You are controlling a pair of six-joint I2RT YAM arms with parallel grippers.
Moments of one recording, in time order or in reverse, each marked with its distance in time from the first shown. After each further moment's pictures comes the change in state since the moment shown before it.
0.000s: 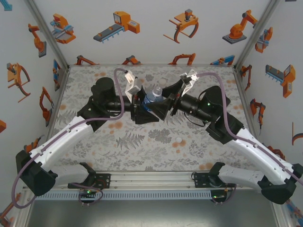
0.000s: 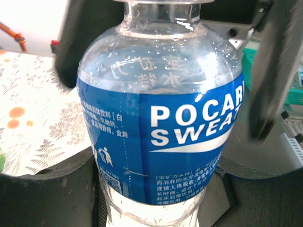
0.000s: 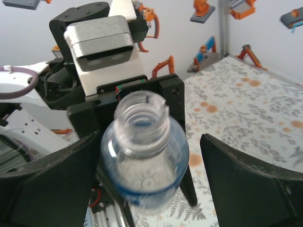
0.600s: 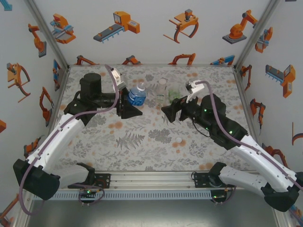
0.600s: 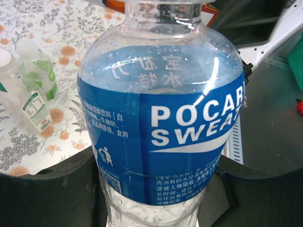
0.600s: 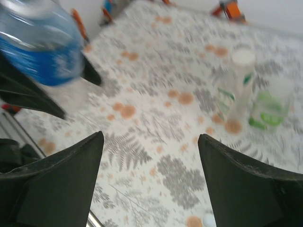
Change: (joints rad) left arm 0.248 -0.027 0.021 -0.367 0.035 0.244; right arm -0.050 -0.088 -0.154 -0.274 0.315 -0.024
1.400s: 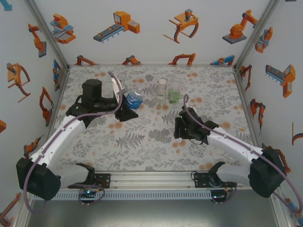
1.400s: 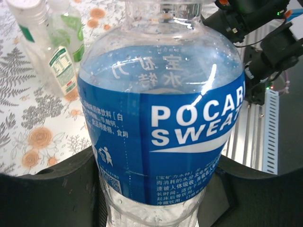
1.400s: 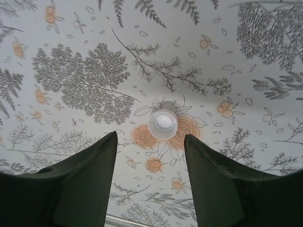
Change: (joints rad) left arm 0.048 -0.006 -0.121 -0.010 -0.122 0.113; right arm -0.134 0.275 -0.333 -0.162 0.049 0.329
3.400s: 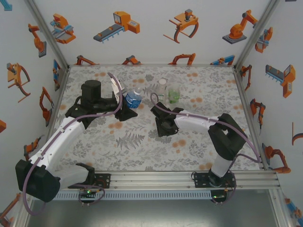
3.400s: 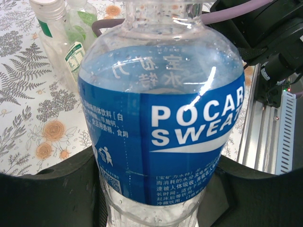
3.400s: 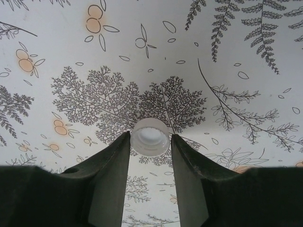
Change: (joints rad) left arm -0.001 -0.019 -0.013 0.015 -0.053 0.000; right arm 0.153 0.544 0.380 -0.072 0.002 -0.018
